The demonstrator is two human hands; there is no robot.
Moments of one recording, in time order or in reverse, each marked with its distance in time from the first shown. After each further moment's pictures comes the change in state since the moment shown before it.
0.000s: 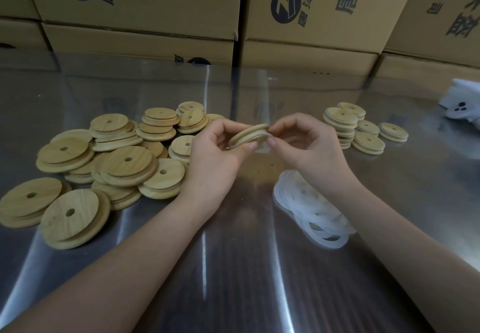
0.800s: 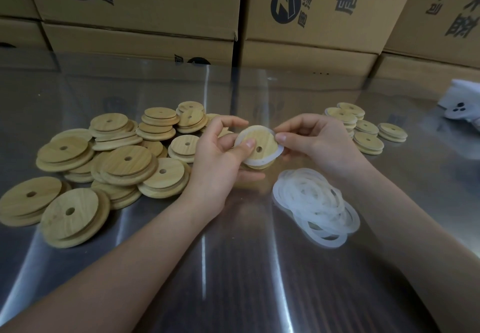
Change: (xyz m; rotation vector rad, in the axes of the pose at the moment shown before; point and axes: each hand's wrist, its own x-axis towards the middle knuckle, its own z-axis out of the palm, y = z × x) left_hand -0.006 0.004 0.003 -0.219 -0.058 -0.212; right_hand 0.012 -0.007 -0.019 0.209 -0.094 0.312
